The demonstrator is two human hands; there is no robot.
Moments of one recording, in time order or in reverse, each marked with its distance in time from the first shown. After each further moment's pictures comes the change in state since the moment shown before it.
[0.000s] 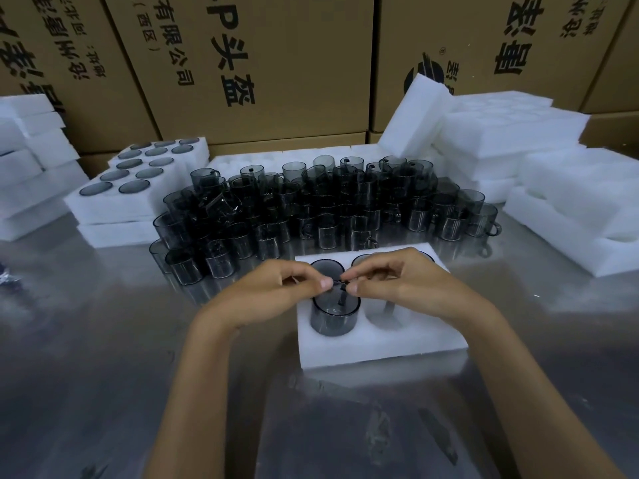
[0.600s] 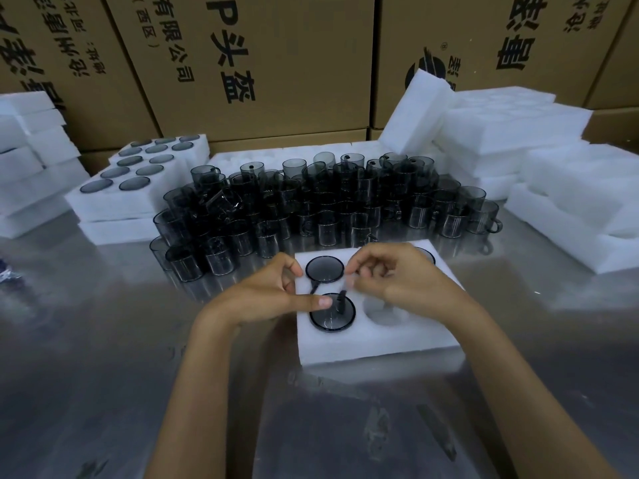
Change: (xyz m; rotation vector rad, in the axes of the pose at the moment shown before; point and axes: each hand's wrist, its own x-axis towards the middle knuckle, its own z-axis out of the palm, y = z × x) left_hand 0.013 -0.024 0.001 -0.035 0.024 -0.191; right_hand 0.012 0.015 0.006 -0.100 0.102 -0.154
